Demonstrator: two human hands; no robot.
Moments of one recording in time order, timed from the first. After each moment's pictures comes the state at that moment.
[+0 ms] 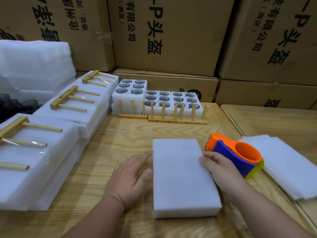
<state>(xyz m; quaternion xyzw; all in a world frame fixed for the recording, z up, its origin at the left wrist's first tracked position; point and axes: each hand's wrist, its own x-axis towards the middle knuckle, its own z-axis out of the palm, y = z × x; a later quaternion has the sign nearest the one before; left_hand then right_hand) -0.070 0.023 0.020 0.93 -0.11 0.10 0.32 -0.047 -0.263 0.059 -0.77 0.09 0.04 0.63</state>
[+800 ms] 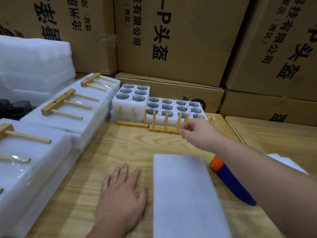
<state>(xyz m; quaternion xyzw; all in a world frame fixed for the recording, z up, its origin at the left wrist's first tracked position) -0.044 0.017 0.004 0.98 0.06 0.05 0.17 0.092 -0.209 0.141 -0.96 -0.11 -0.01 0.27</state>
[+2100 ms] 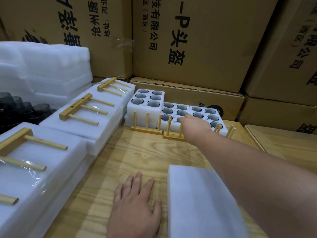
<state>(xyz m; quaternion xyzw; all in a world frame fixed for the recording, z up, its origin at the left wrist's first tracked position) -0.037 0.015 0.002 0.98 0.07 0.05 0.16 0.187 -0.140 0.118 -0.98 -0.15 -0.07 -0.09</state>
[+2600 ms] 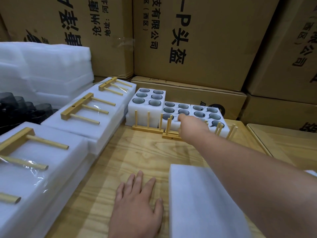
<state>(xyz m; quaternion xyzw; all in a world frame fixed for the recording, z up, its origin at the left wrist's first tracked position) -0.036 0.017 0.003 0.98 0.06 0.06 0.18 0.193 -0.129 0.108 -0.99 -0.12 -0.07 0.02</state>
